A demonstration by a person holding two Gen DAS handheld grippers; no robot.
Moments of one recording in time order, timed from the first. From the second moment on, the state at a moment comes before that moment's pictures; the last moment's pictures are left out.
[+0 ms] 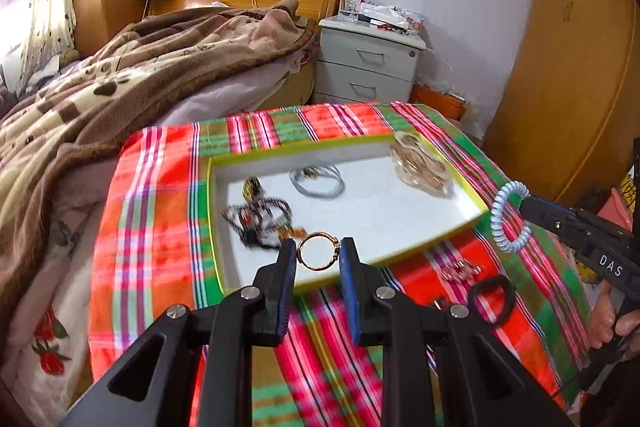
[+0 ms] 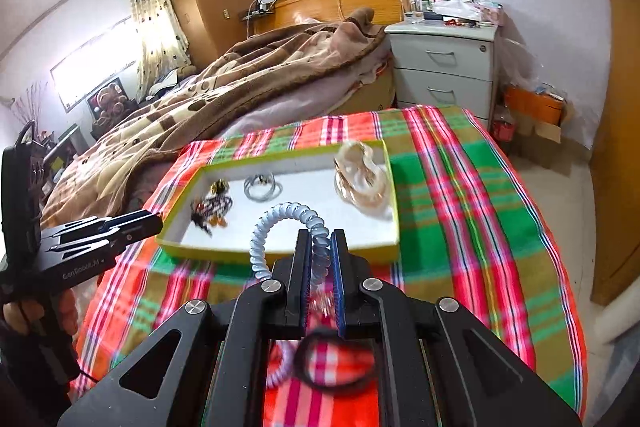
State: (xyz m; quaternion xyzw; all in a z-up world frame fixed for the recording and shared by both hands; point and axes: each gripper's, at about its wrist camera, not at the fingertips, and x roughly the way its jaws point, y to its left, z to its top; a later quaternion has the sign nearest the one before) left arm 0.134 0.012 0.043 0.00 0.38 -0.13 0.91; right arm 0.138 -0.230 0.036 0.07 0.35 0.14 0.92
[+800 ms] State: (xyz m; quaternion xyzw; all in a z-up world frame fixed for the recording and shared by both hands) left arm 0.219 -0.003 0.006 0.00 0.43 -0.14 0.89; right arm 0.254 -0.193 -0.007 0.04 0.42 0.14 0.90
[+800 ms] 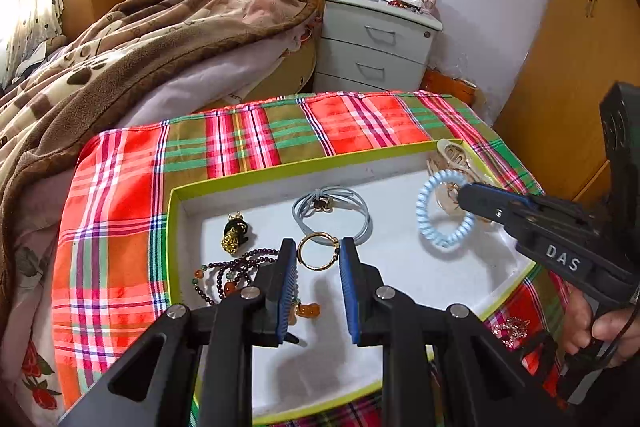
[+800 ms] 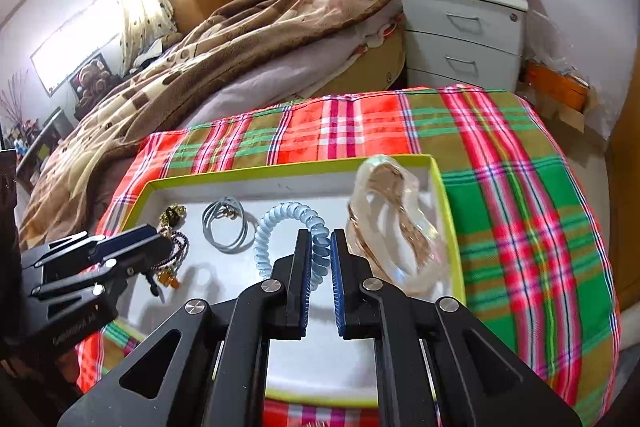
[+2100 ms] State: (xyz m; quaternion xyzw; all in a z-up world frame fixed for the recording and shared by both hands) left arm 0.234 -0.012 -0.021 0.00 0.46 -0.14 0.88; right arm 0.286 -0.152 -0.022 -0.08 0.43 0.12 0.89
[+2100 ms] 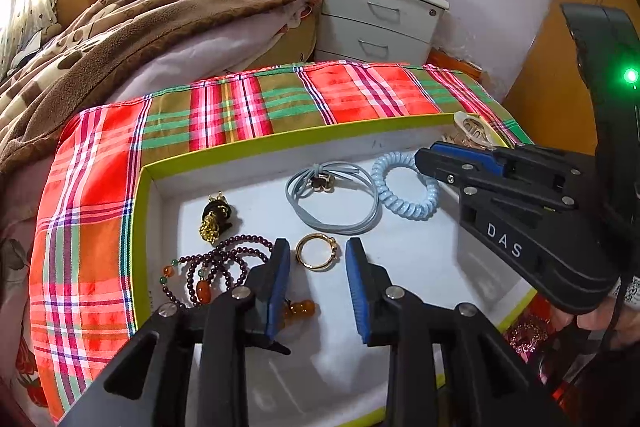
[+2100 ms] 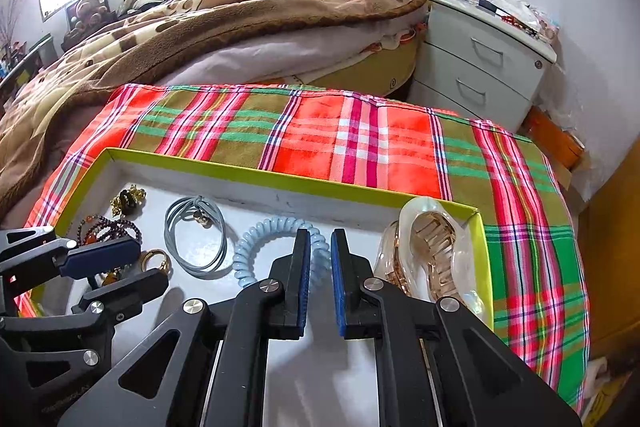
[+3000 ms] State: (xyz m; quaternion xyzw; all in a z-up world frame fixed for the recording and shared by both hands) left arm 0.197 -0.016 0.014 0.00 0.43 -0.14 0.89; right arm 0.246 -0.168 0.009 -0.04 0.39 0.13 0.91
